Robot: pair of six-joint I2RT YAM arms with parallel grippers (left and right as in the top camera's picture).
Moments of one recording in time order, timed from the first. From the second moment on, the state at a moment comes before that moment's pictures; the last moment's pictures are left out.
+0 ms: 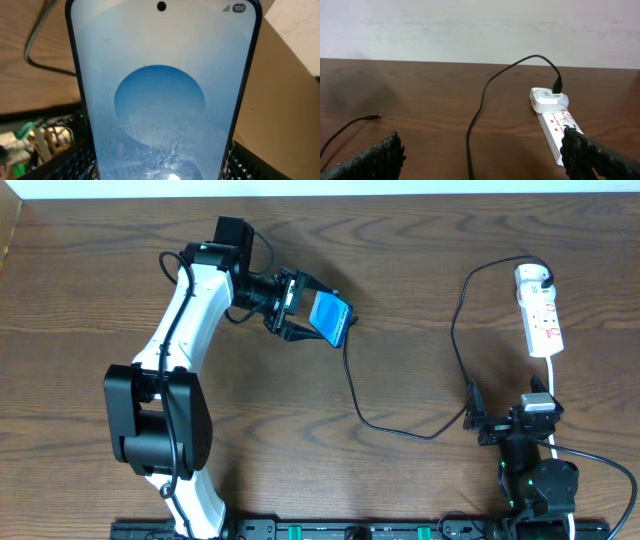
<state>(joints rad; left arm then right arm) -0.13 1.94 1.60 -1.07 1.08 -1.08 0.06 0.01 0.01 -0.07 -0.01 0.00</state>
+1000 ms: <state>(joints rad) -0.13 1.94 1.60 -1.07 1.05 -1.27 0.06 0.01 0.01 -0.07 -0.01 0.00</state>
